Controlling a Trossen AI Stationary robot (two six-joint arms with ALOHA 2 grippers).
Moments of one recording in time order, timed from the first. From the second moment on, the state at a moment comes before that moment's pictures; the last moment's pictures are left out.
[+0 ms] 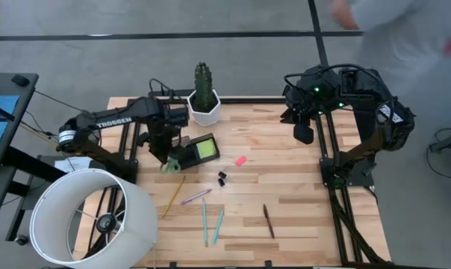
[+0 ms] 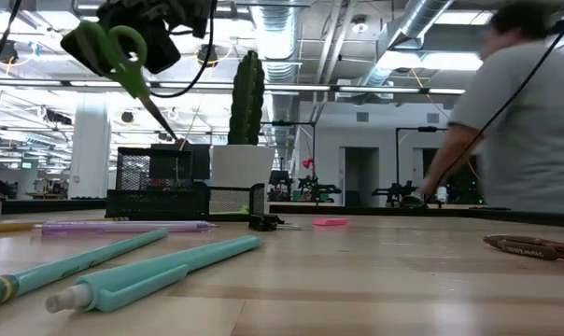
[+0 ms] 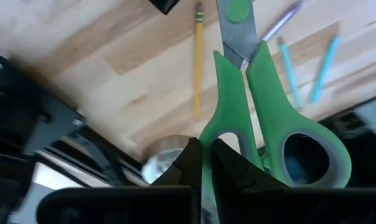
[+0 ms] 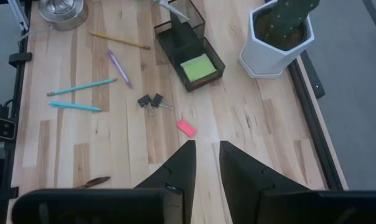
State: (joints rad) left arm 0.35 1.44 1.33 -1.57 0.48 -0.73; right arm -0.19 1.43 2.05 -1.52 -0.05 -0.09
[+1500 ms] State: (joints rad) left arm 0.78 1.44 1.16 -1.57 0.75 -0.69; right arm -0.18 1.43 2.05 -1.52 -0.05 -0.09
